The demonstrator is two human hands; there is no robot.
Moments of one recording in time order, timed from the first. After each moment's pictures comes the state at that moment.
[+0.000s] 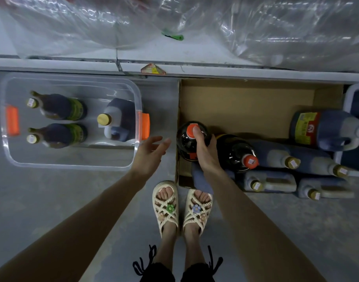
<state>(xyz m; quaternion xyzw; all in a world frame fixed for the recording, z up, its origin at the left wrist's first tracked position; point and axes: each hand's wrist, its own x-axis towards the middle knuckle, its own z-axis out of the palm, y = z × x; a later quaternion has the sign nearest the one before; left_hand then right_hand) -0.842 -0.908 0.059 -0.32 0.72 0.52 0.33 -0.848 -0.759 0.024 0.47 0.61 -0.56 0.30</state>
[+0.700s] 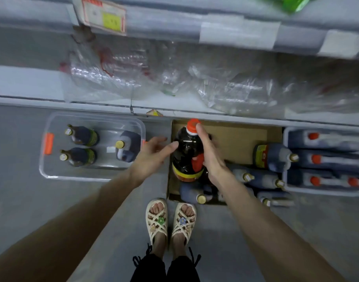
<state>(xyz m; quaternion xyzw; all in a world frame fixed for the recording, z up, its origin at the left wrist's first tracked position) -0.872 -0.905 0.205 -0.22 0.70 0.60 0.33 -0.885 -0.741 0.209 0.38 0.63 -0.62 0.27</state>
